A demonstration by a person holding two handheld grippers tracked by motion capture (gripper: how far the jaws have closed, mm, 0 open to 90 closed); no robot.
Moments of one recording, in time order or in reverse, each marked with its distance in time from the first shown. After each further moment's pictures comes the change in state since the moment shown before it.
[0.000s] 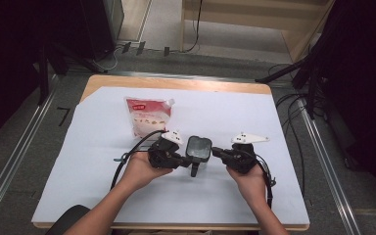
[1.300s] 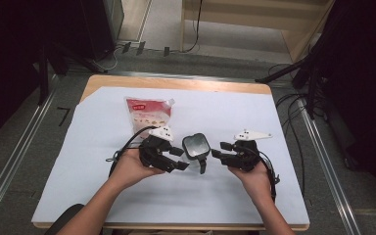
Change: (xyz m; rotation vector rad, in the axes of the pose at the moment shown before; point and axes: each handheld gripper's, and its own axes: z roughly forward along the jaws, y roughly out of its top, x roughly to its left) left arm 0.004 -0.004 -0.033 -0.051 -0.029 0.037; right arm -0.007 0.006 -0.007 0.018 -0.025 -0.009
